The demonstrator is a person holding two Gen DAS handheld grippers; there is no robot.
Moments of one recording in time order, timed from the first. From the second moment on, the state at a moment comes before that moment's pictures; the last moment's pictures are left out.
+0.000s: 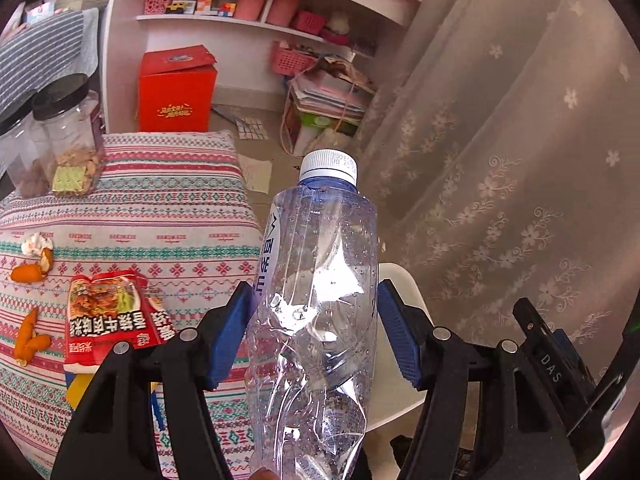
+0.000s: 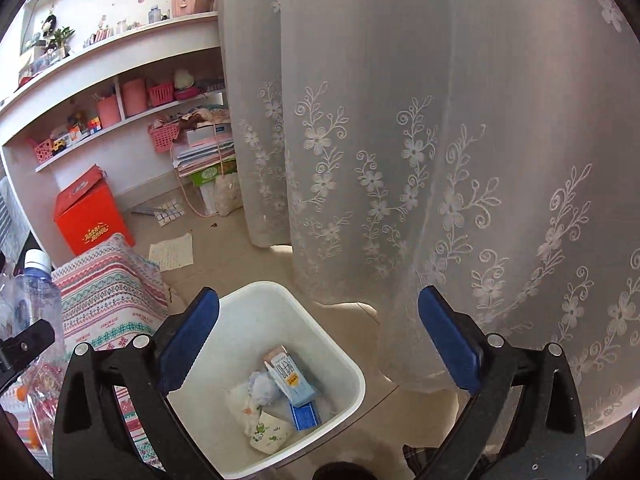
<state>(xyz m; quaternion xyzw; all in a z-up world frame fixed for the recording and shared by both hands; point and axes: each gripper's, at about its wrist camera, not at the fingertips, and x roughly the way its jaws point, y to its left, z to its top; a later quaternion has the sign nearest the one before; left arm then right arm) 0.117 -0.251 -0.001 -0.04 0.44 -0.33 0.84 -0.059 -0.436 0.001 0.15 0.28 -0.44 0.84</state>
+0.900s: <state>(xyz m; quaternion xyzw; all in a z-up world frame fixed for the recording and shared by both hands) 0.149 -0.232 -0.015 -0.02 0.49 -0.28 0.83 -0.042 -0.409 0.002 0.20 0.26 -0.44 0.84</state>
